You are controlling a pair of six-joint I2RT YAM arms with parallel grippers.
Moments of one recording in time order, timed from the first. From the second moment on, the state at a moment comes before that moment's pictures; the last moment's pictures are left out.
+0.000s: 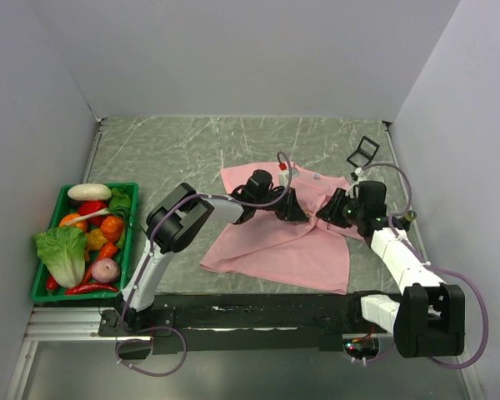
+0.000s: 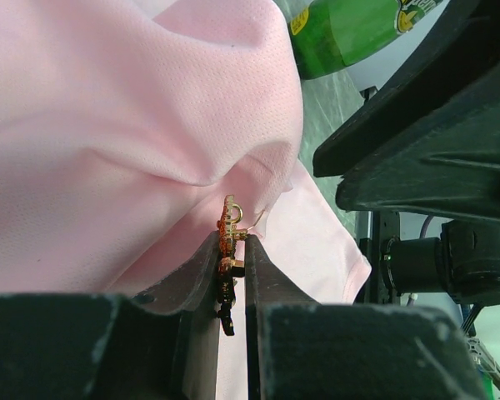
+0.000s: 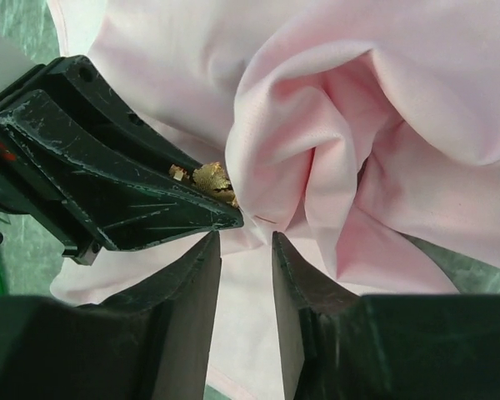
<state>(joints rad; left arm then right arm) -0.79 2.27 1.37 0.59 0.73 -0.65 0.02 1.10 0.61 -0.24 -0.36 0.44</state>
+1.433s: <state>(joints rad) -0.79 2.27 1.37 0.60 0.75 -0.67 -0.08 1.23 0.55 -0.07 -0.51 0.46</state>
